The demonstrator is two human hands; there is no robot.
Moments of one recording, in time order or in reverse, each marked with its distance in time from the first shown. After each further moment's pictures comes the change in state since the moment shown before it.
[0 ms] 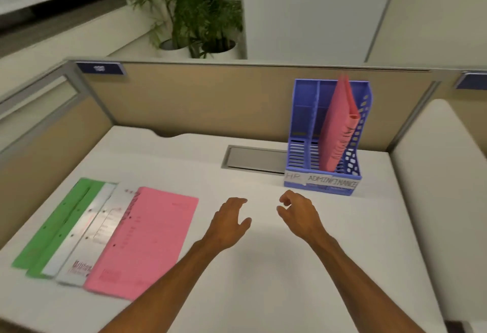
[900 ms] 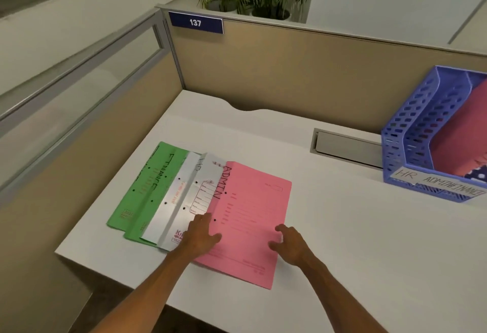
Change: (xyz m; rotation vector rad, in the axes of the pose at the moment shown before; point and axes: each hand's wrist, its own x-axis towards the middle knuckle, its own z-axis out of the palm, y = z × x) left_hand -0.099 -0.381 -0.138 -0.037 -0.171 -0.468; right_hand -0.037 -0.215 0.292 -0.046 -0.524 0.225
